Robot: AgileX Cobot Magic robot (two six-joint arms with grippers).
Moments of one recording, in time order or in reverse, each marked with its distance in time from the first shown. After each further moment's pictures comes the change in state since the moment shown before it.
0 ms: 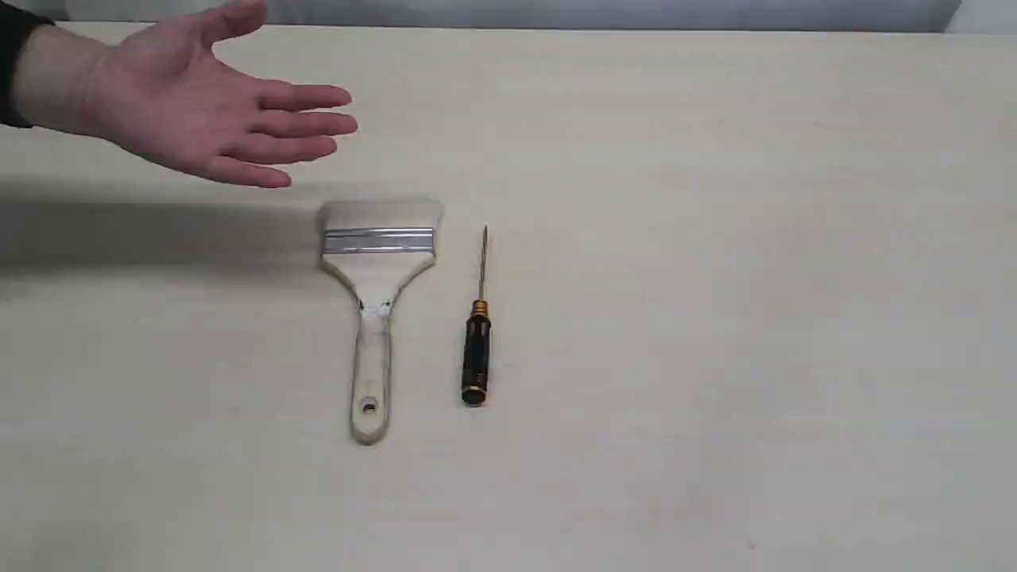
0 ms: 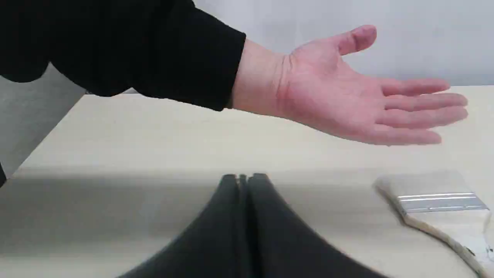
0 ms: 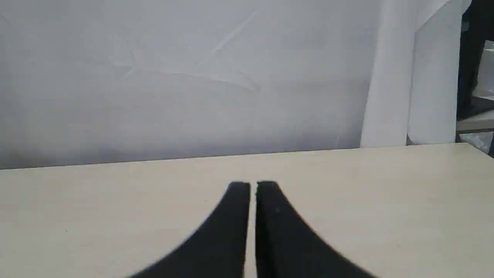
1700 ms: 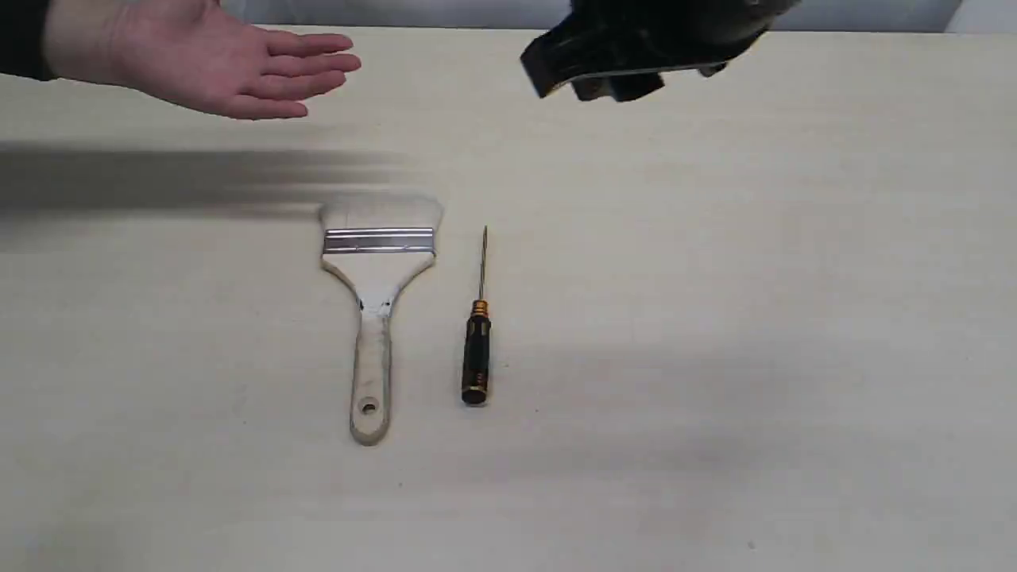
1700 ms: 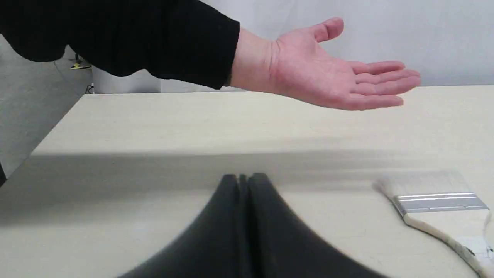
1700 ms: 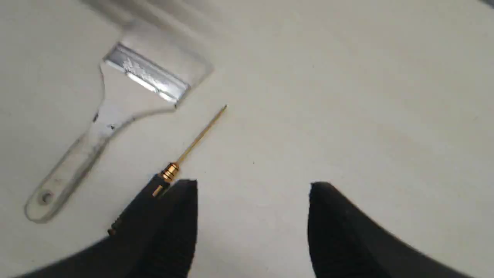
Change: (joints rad) left arm 0.000 0.000 0.000 0.000 0.000 0.000; right arm 0.711 1.461 -1.361 -0.297 0.897 0.204
